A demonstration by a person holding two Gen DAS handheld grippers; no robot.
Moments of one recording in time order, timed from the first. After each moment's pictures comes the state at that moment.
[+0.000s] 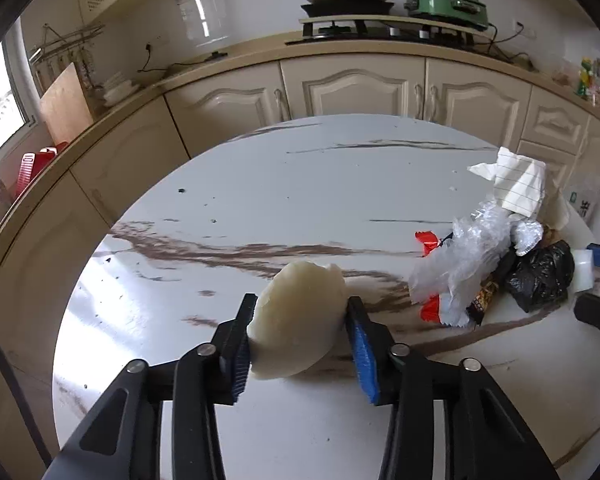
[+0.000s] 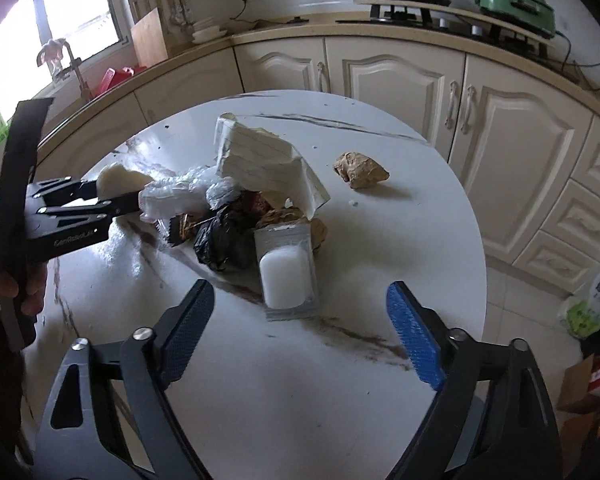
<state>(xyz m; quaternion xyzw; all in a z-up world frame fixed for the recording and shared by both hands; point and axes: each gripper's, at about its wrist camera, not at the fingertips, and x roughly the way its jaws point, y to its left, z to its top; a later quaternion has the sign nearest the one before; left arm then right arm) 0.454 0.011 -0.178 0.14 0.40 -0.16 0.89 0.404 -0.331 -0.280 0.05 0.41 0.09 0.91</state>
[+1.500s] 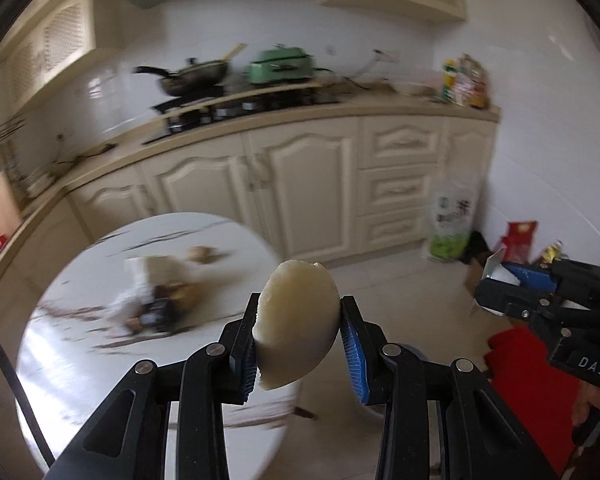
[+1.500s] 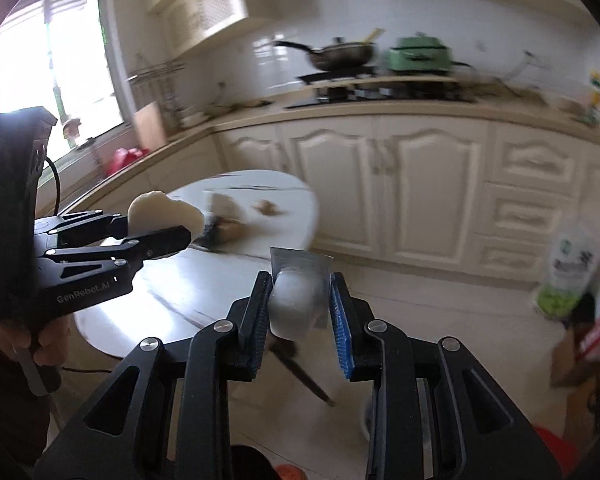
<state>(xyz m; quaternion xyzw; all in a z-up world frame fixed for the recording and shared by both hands) 0.183 -0.186 -0.066 0.15 0.31 -0.33 0.88 0.155 -0.482 -0.199 0.11 0.29 0.02 0.95</state>
